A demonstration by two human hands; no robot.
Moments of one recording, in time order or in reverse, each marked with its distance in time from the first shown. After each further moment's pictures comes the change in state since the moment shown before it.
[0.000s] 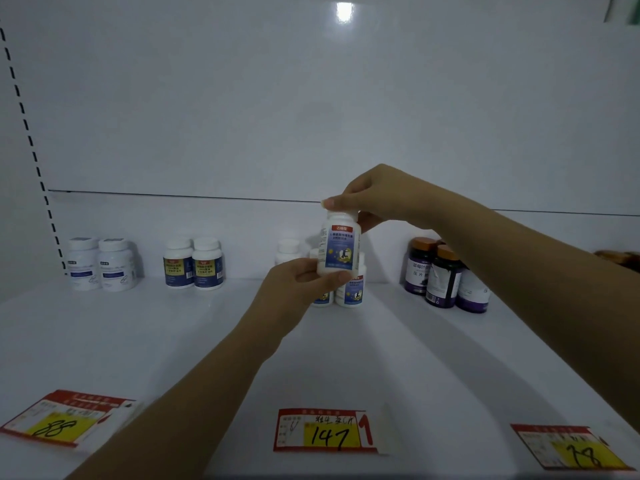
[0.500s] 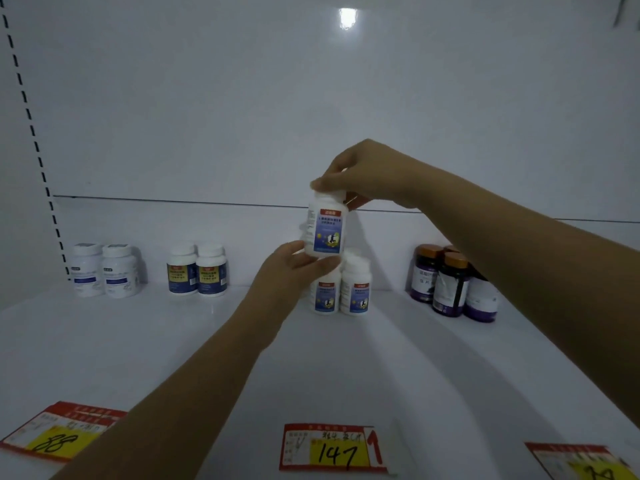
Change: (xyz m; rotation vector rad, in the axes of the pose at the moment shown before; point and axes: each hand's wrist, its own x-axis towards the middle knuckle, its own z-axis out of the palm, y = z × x) left_hand 0.017 0.009 -0.014 0.007 0.078 0.046; right_hand 0.025 -0.030 -0.002 -0.082 0.071 -0.090
